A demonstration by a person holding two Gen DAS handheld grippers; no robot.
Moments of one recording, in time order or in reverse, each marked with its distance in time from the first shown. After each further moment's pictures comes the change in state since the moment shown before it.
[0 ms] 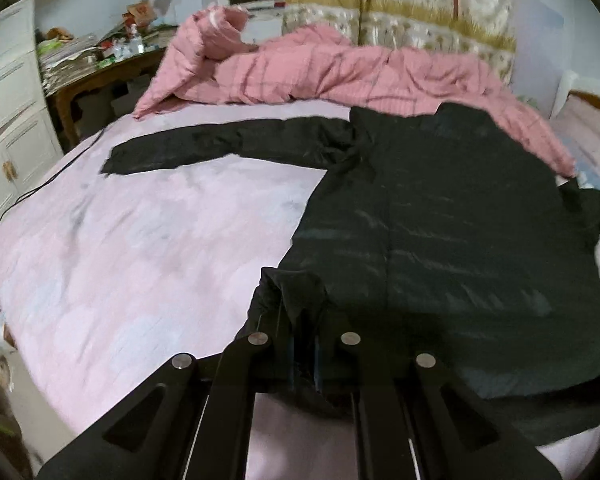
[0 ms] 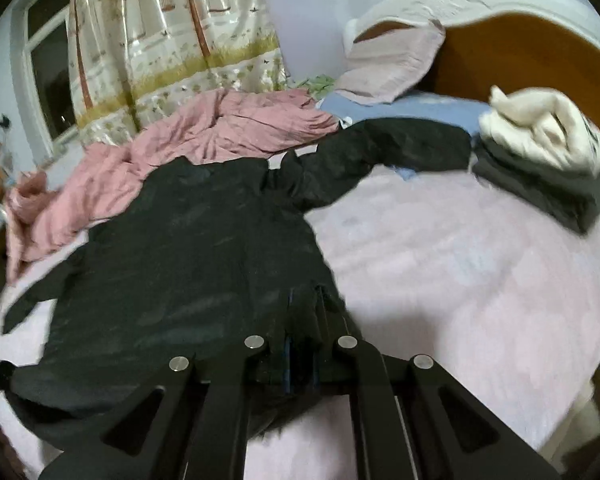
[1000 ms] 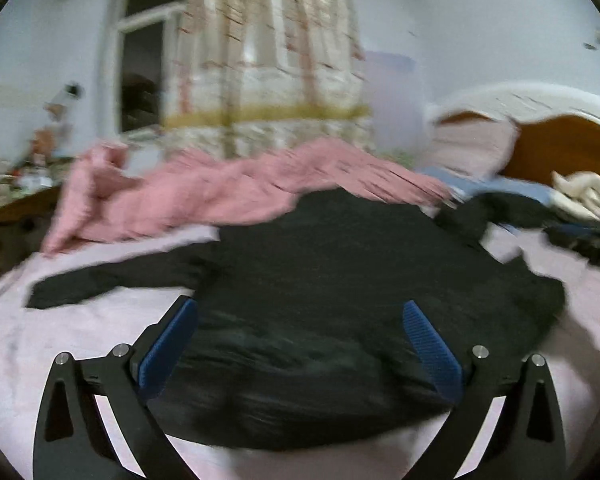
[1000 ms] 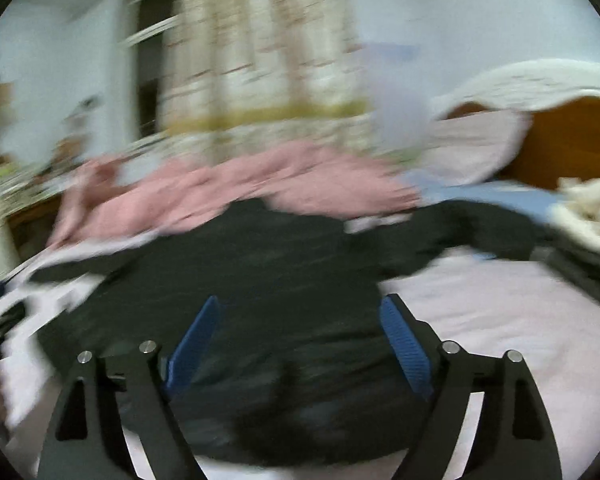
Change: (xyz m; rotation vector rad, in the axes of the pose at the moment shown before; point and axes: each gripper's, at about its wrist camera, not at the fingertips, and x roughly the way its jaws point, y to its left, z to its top) left arm -0.081 -0.056 -0.044 0.326 -0.429 -0.393; right arm -0.026 0.054 -0.040 -0.313 -0.126 0.427
